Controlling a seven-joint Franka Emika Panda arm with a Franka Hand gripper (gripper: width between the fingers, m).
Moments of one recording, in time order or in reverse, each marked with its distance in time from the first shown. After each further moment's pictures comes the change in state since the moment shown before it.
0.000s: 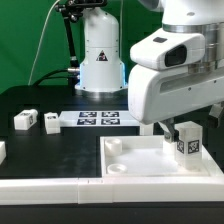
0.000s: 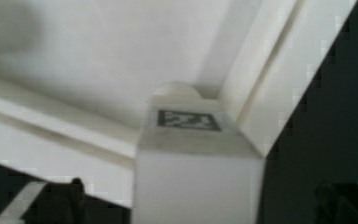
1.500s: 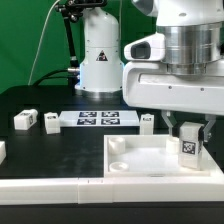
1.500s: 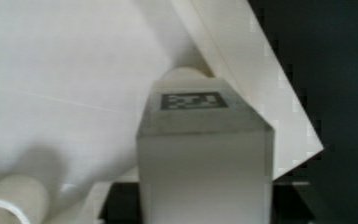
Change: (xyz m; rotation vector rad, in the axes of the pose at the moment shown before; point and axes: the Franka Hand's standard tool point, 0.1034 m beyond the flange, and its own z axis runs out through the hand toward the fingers) arm -0.002 0.005 0.002 -0.006 0.021 1.080
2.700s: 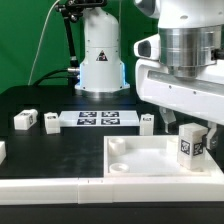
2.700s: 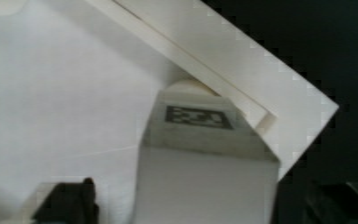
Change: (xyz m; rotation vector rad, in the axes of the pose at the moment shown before) arm -0.005 0.000 0.005 -0.017 -0.009 0.241
